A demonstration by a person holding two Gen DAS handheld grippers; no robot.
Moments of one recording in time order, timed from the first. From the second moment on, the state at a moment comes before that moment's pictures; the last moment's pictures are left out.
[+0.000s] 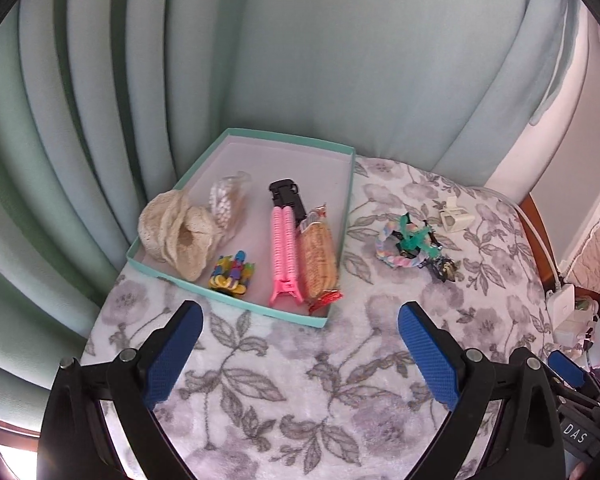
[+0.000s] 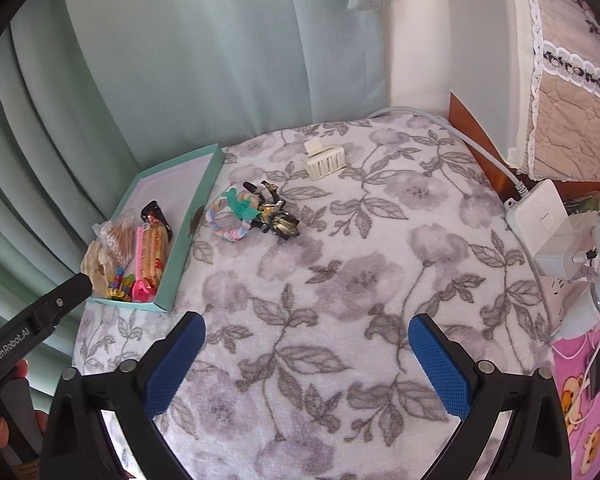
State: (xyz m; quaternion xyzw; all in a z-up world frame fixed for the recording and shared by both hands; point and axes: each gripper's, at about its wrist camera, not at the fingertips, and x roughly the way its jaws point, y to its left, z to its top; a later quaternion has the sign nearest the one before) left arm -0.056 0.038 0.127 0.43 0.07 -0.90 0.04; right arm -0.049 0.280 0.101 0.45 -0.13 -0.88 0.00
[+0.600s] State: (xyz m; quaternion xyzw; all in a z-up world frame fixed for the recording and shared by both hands) left arm -0.152 0.084 0.105 0.46 0.03 -0.89 -0.02; right arm -0.137 0.280 0.107 0.42 -0.11 -0.90 0.05
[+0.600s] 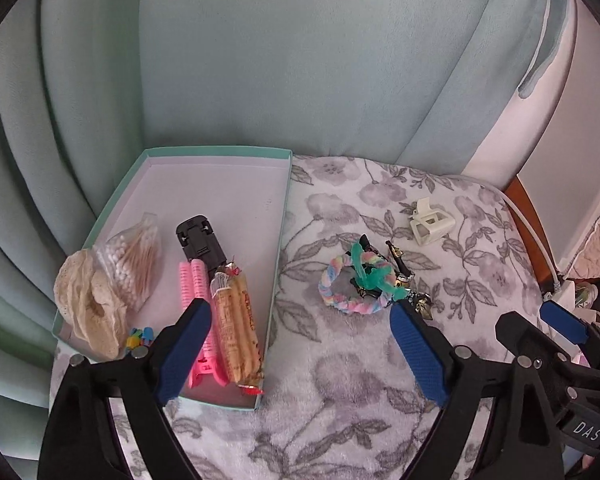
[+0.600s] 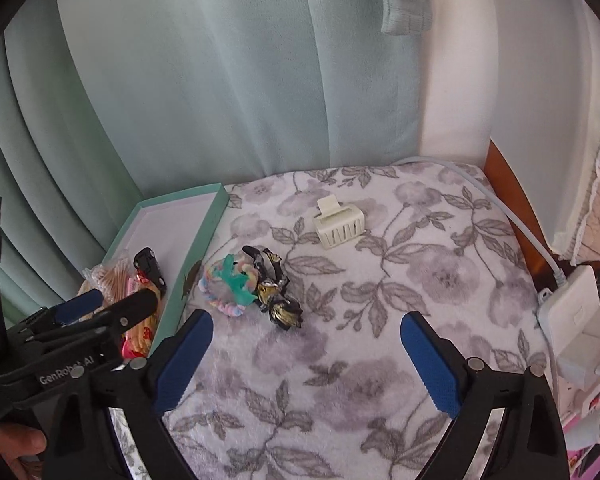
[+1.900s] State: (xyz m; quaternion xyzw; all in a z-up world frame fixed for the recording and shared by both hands) left arm -0.185 0.051 0.086 0.47 0.06 -0.88 -0.05; right arm -0.198 0.218 0.071 0.44 -0.09 -0.88 0.15
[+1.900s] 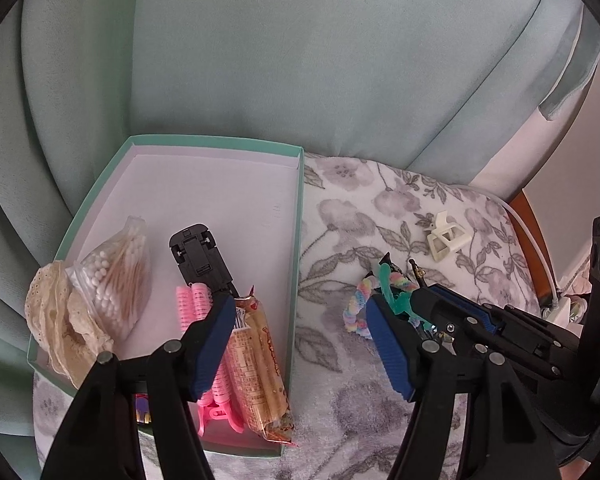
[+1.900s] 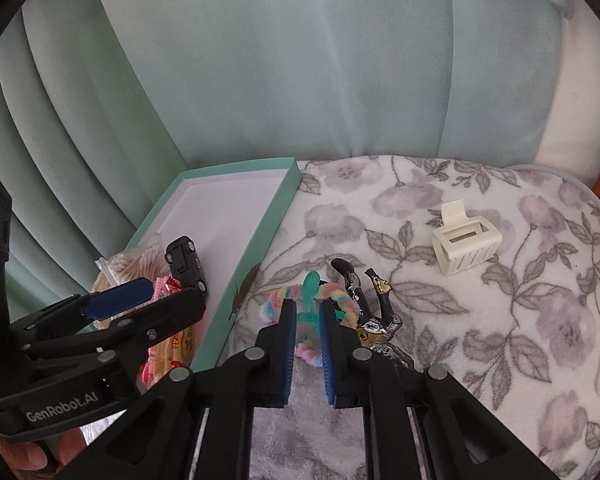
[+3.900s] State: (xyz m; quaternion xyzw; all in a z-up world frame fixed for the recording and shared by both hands) left arm -0.212 0.109 0.028 0.53 0.05 -0.84 -0.12; right arm -0.164 0.257 0.098 0.42 -0.13 -0.89 0.13
